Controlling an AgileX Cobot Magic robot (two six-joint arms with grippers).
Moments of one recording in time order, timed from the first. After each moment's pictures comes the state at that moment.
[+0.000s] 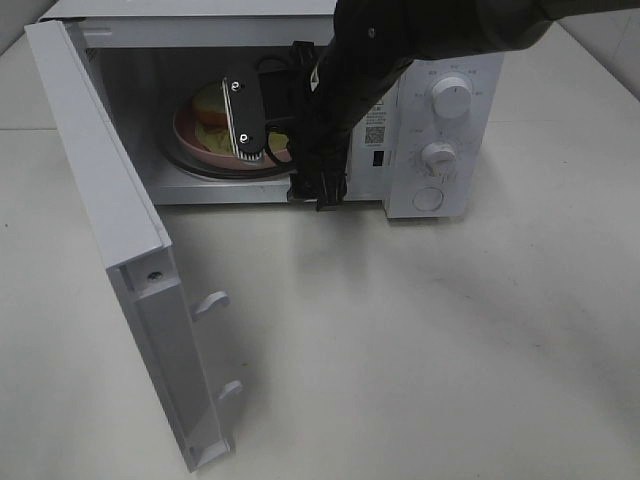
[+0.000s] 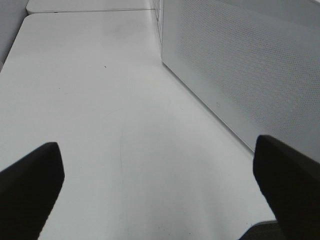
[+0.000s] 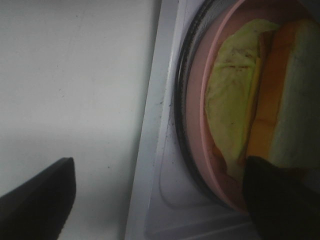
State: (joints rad) left arm 0.00 0.00 -0.50 -0.13 1.04 0.08; right arm 0.63 2.06 -1.54 -0.10 0.42 -1.14
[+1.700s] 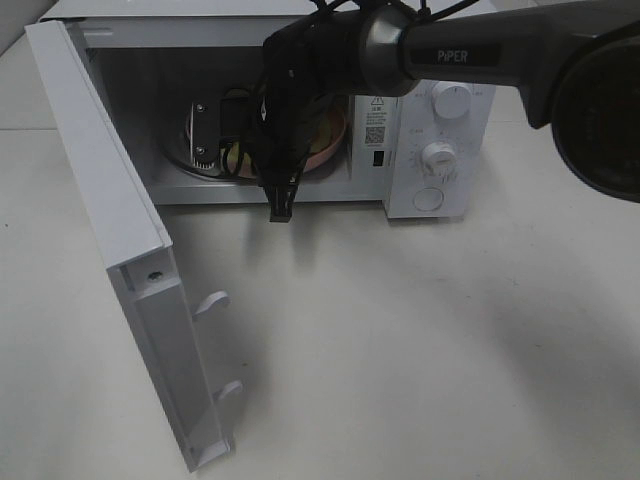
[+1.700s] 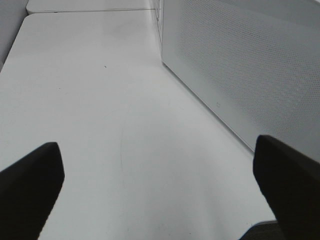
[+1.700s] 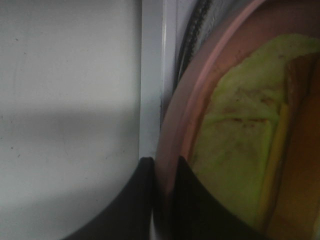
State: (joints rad) left arm 0.00 0.00 -0.50 -0.13 1.04 0.08; right arm 0.65 2.38 -1.93 -0.17 0.61 -0.92
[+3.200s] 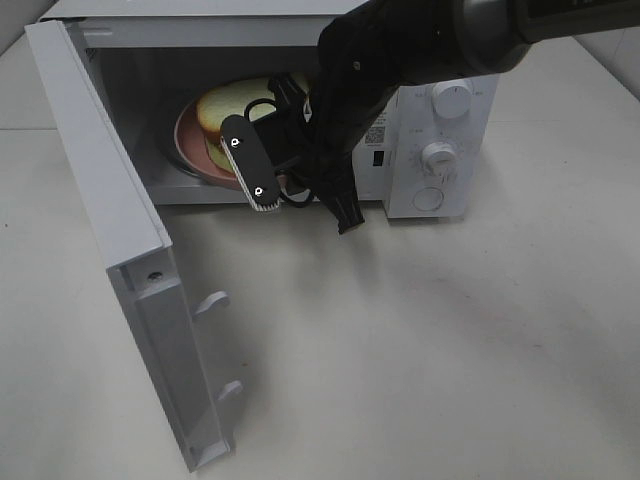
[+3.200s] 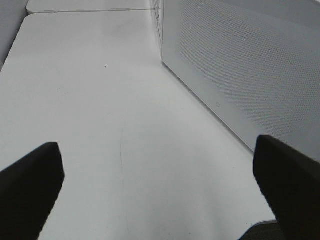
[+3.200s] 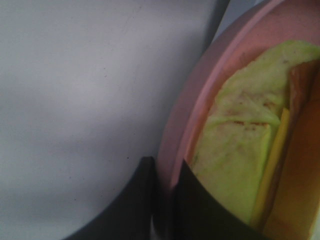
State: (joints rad) left arm 0.00 0.00 -0.50 -0.13 1.04 0.08; right arm 0.66 2.06 -1.48 -0.17 0.44 -1.33
